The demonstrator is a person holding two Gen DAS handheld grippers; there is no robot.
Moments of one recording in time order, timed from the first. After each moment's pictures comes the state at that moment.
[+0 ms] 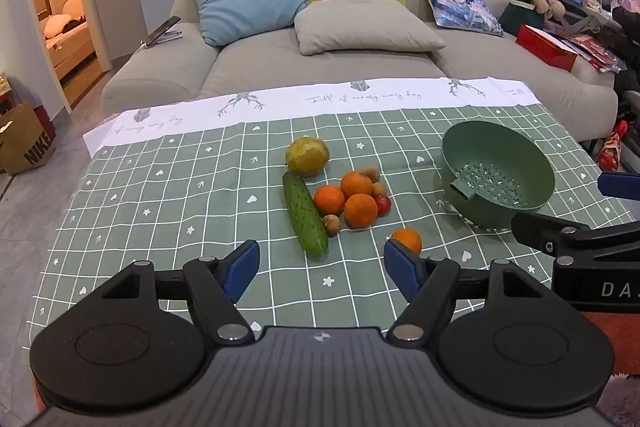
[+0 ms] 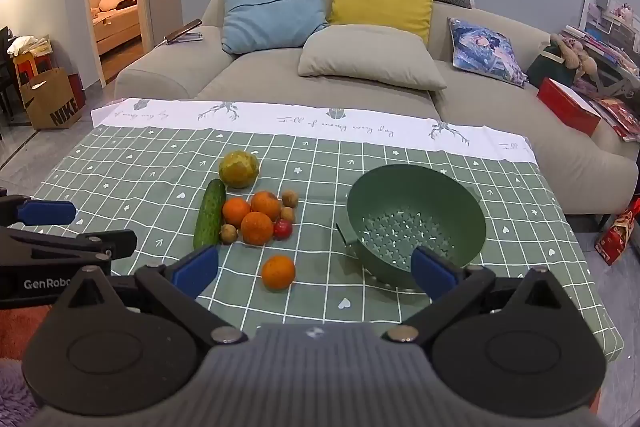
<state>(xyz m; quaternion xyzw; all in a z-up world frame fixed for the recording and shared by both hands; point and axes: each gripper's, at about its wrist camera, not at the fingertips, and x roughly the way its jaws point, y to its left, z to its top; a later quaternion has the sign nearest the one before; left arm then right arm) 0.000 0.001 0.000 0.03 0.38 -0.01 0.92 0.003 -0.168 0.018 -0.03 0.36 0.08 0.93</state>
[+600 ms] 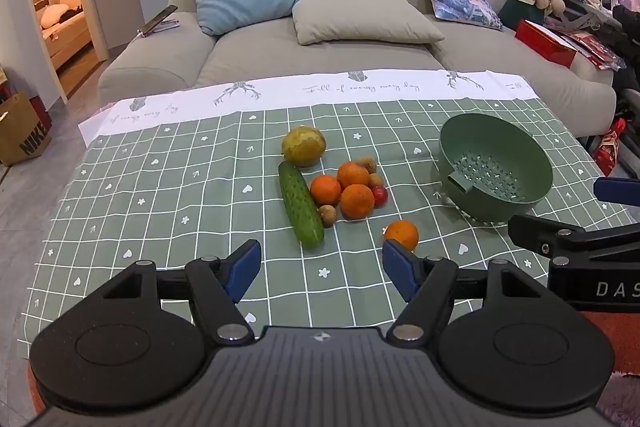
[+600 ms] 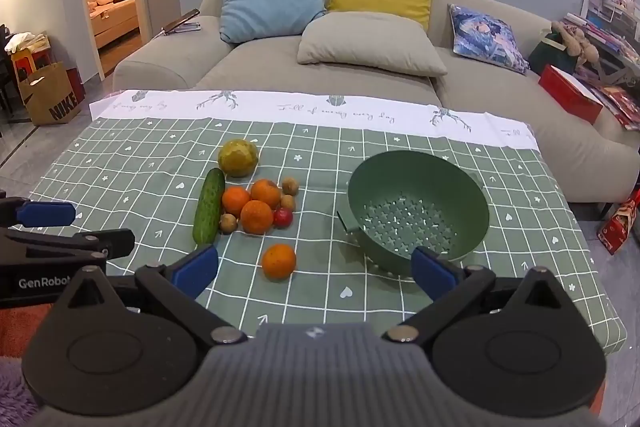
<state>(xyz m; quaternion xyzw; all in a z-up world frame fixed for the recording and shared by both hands) 0.003 0.002 -0.005 0.02 0.40 -0.01 0.92 0.008 -0.169 0.014 -0.03 0.38 0.08 0.92</state>
